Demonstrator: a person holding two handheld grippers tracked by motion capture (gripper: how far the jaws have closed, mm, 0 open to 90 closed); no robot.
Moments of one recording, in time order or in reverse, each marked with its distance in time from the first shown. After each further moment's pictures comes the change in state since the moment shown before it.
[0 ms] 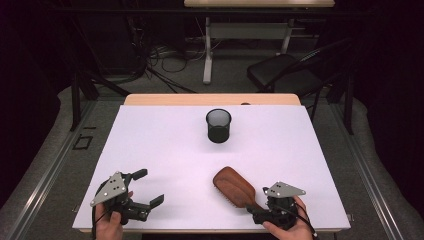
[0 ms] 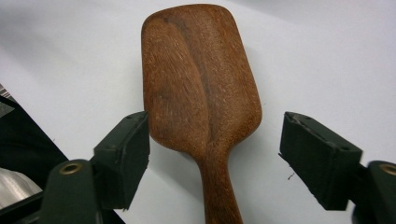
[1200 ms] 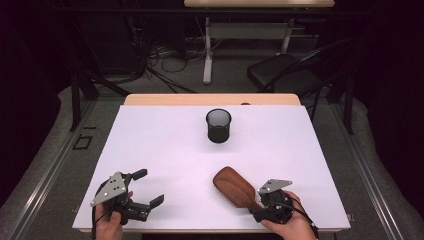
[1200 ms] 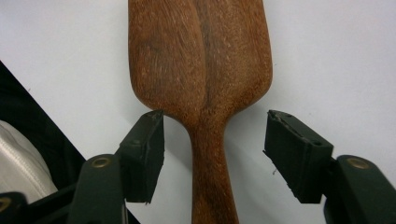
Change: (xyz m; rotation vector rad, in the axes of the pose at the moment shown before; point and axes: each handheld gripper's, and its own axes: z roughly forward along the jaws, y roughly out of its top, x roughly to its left) left arm 0.000 0.000 0.000 0.001 -0.003 0.003; right arm -0.005 0.006 0.016 0.240 0.034 -0.087
